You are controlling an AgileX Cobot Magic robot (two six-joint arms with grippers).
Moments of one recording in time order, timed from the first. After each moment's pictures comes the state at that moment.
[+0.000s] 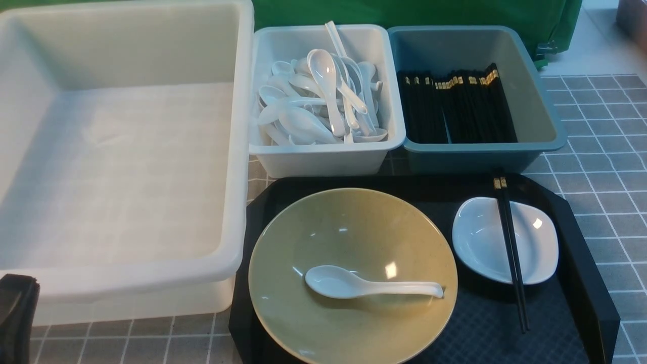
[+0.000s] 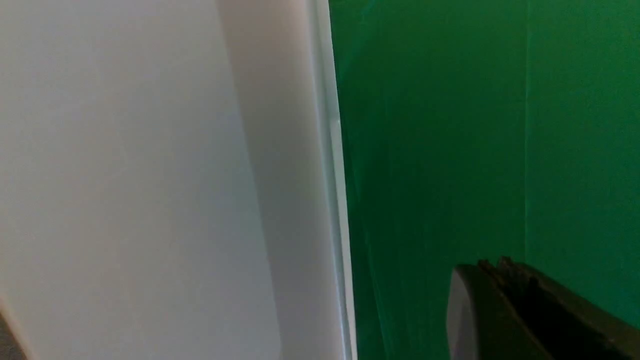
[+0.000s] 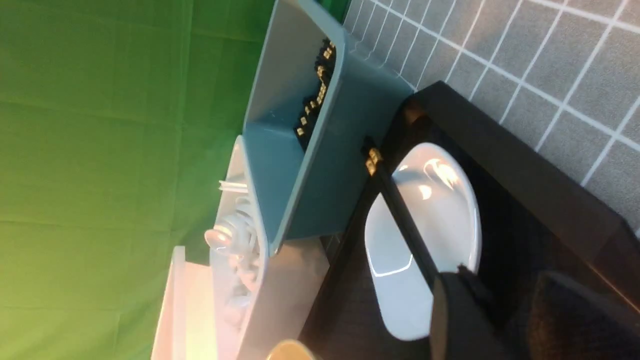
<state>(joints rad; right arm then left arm) -0.01 -0.01 0.03 0.26 0.32 1.05 0.05 -0.01 0.03 -0.96 0.09 -0.53</state>
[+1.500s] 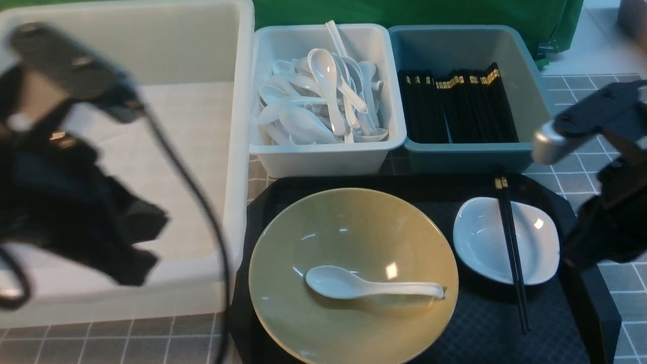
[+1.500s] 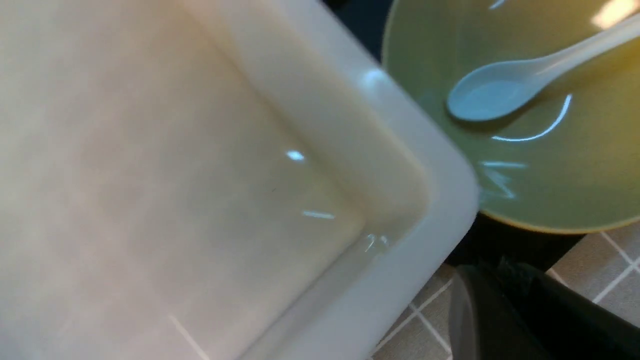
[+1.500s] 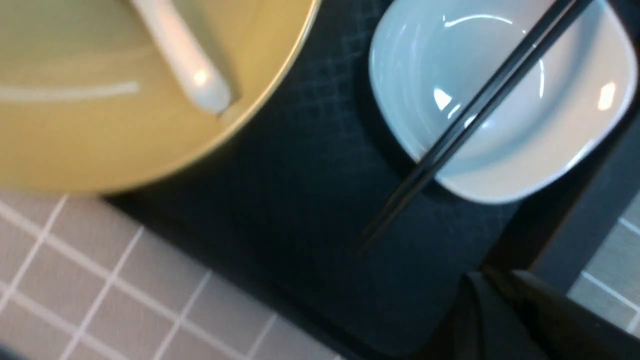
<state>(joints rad) 0.36 1.30 -1.05 0.01 1.08 -0.11 -0.50 1.06 -1.10 -0.09 1.10 0.27</state>
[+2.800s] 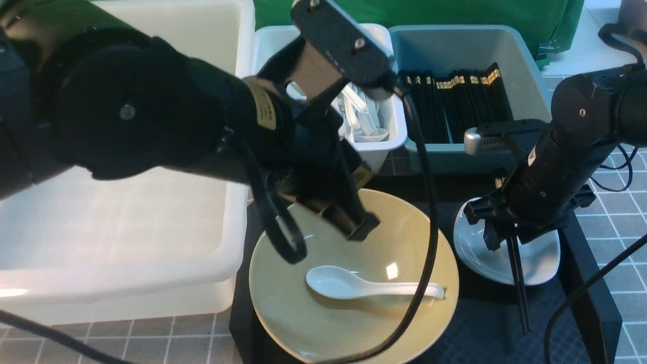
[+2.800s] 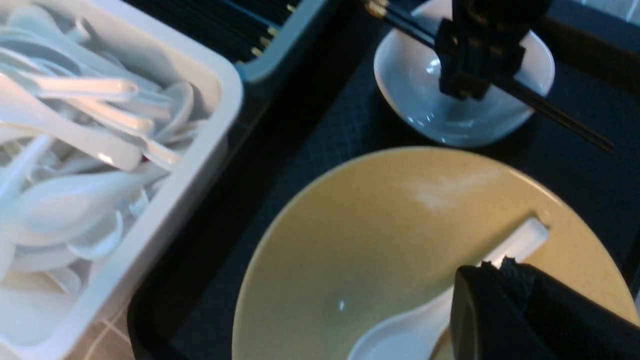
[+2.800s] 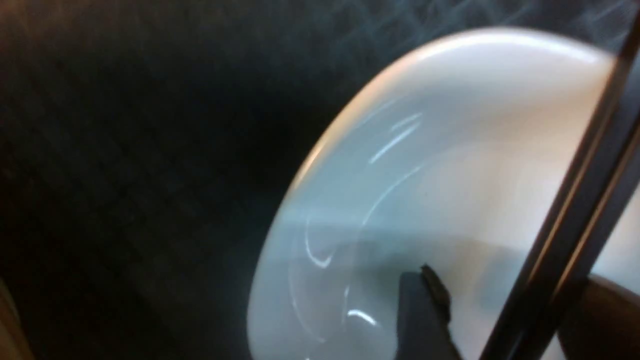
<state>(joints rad) 0.28 1.80 -1.19 0.02 0.87 0.15 -0.78 1.36 -1.20 -0.09 0.67 0.28</state>
